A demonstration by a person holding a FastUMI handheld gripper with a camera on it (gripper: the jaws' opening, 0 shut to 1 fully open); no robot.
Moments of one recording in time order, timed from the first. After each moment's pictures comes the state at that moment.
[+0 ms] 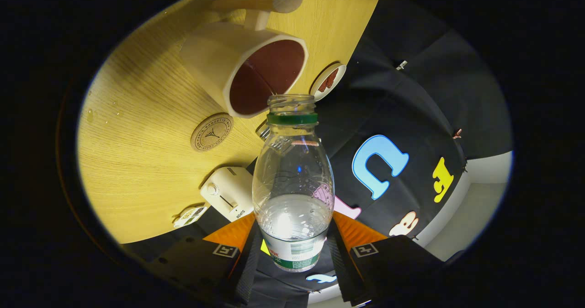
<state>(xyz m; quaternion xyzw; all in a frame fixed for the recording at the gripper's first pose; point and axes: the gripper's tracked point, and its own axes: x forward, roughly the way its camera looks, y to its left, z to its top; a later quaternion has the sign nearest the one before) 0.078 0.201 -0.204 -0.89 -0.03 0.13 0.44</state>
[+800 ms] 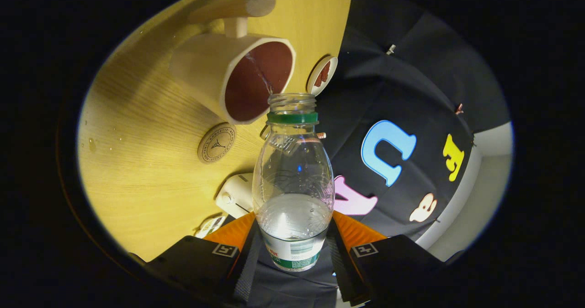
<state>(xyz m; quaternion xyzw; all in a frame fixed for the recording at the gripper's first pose) 0.072 0.178 -0.222 -0.83 0.02 0.14 0.54</state>
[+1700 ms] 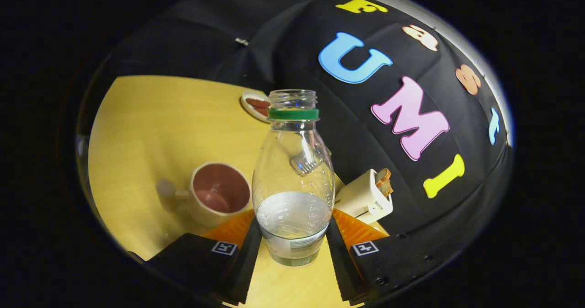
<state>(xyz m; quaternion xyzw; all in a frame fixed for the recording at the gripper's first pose) 0.052 0.211 -0.238 -0.26 0.16 0.25 0.92</state>
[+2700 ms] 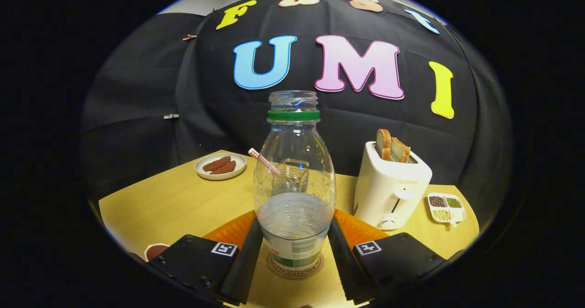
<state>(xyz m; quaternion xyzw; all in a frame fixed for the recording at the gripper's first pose) 0.182 0.190 -0.278 0.02 0.17 0.19 0.97</state>
